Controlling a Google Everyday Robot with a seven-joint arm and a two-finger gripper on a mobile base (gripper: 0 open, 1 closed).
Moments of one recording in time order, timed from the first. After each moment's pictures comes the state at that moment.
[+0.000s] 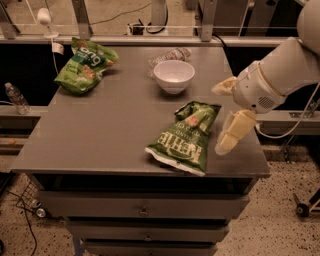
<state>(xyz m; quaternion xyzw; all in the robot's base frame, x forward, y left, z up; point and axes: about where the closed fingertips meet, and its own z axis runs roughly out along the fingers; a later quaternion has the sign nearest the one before) 0.505 -0.134 0.884 -0.65 0.71 0.13 0.26</state>
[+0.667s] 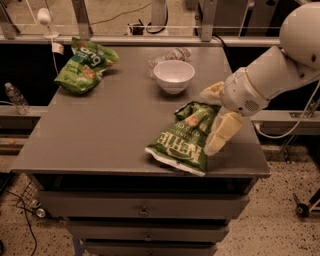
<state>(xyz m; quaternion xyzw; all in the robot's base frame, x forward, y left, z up) 0.517 -0.111 0.864 -0.65 0.69 0.17 0.26</state>
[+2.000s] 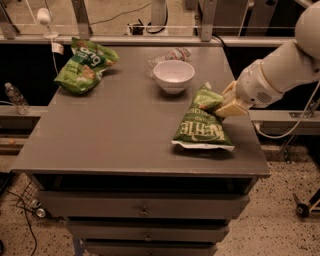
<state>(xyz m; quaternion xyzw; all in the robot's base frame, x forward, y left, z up) 0.554 -0.154 0.869 -0.61 0.73 0.11 0.28</state>
